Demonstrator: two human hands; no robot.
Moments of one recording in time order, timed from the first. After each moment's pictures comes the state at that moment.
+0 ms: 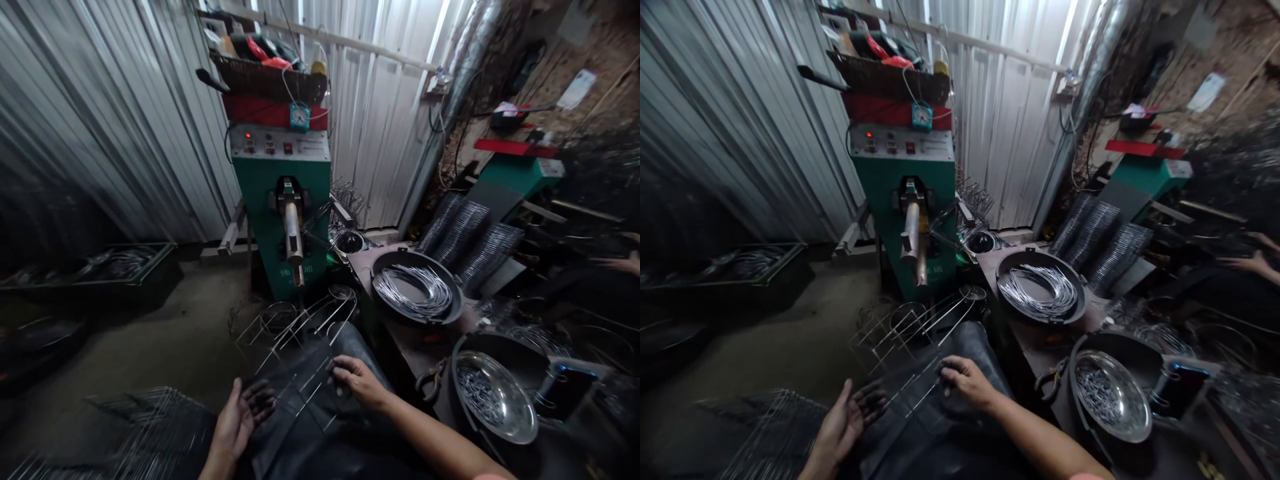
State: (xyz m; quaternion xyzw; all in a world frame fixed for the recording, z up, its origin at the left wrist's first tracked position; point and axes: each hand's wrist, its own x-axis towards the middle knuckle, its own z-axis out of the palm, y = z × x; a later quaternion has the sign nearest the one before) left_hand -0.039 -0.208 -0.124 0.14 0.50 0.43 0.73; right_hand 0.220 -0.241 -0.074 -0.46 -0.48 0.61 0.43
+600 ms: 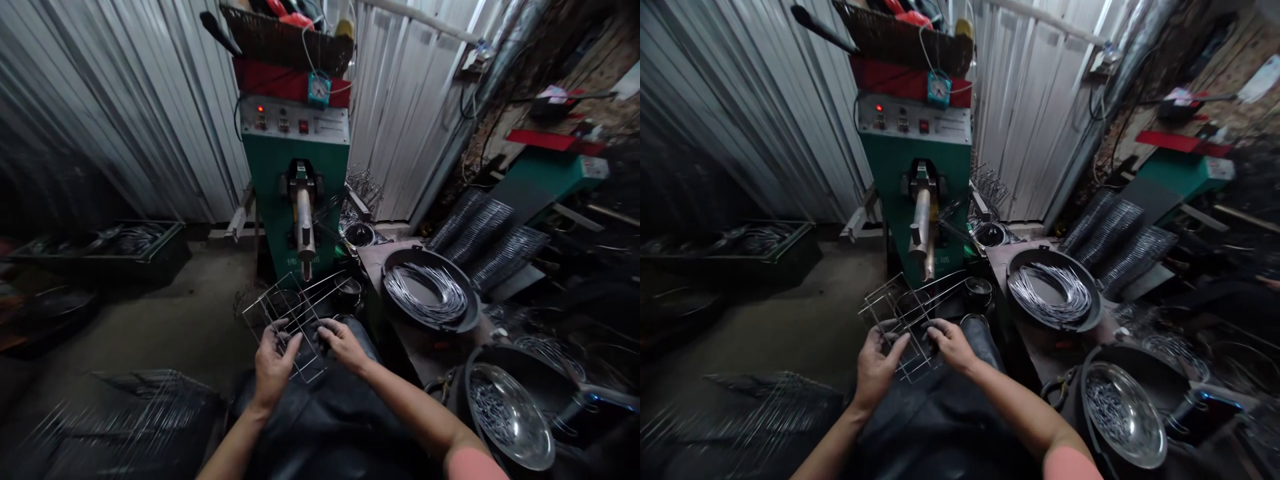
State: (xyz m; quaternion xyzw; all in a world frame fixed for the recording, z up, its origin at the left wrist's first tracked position) left_hand 0.030 -0.170 -0.049 0.50 0.52 0.56 0.40; right_hand 0.190 -0.161 -0.046 -0.47 -0.54 0.53 0.44
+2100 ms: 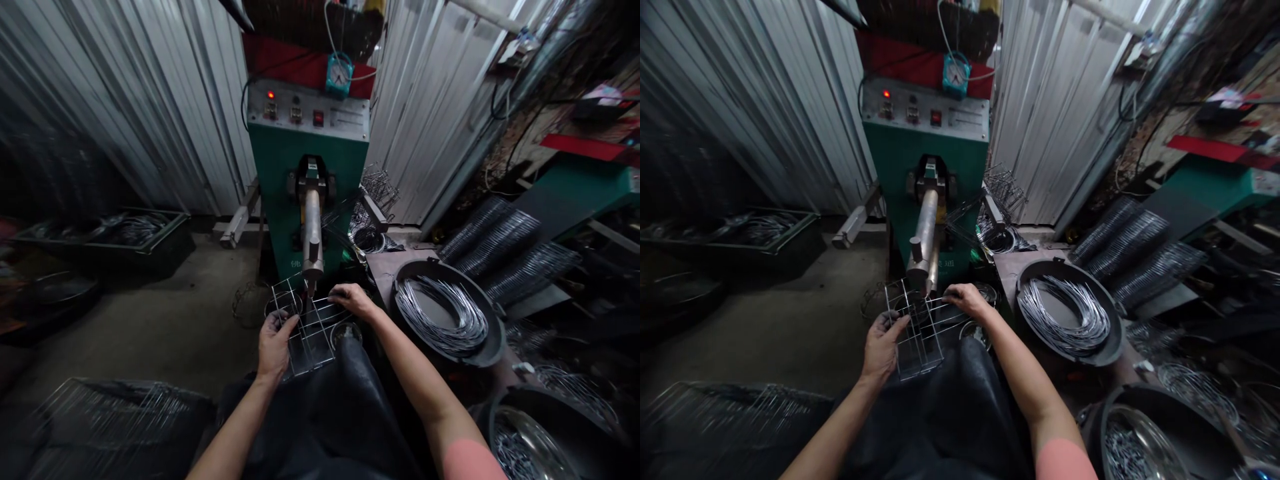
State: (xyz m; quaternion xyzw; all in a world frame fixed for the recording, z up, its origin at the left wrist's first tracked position) left_hand 0.053 -0.077 -0.067 0.27 0.48 0.66 0.51; right_hand 0.251 -0.011 -0.036 -0.44 -0.80 0.28 0.28
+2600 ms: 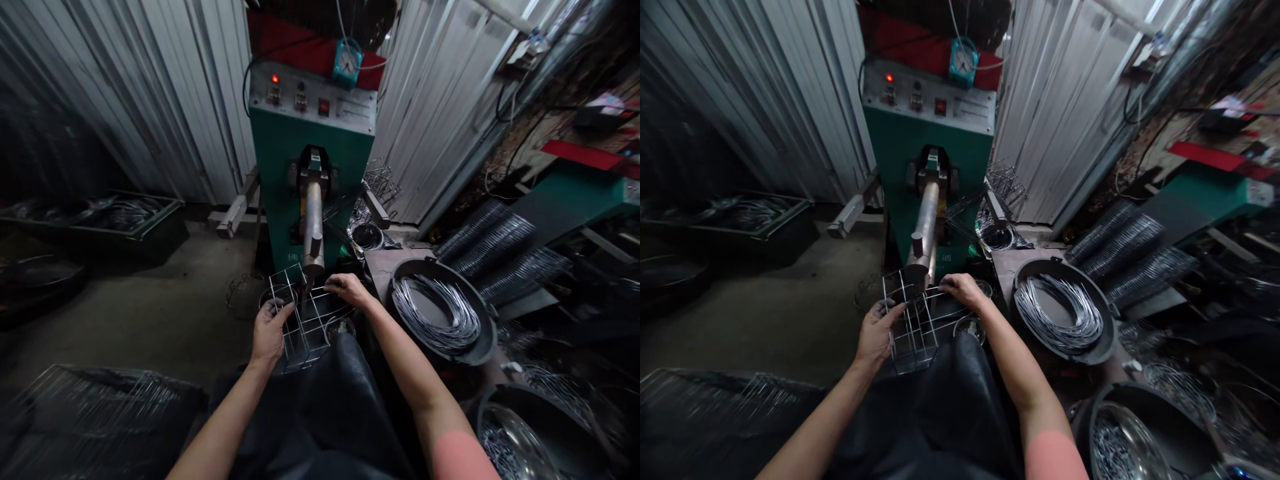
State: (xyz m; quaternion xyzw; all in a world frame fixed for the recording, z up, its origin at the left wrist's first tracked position) left_hand 0.053 -0.066 -0.061 0.24 0.45 0.67 0.54; right_hand 0.246 0.003 -0.028 -0.46 -0.81 0.26 0.25
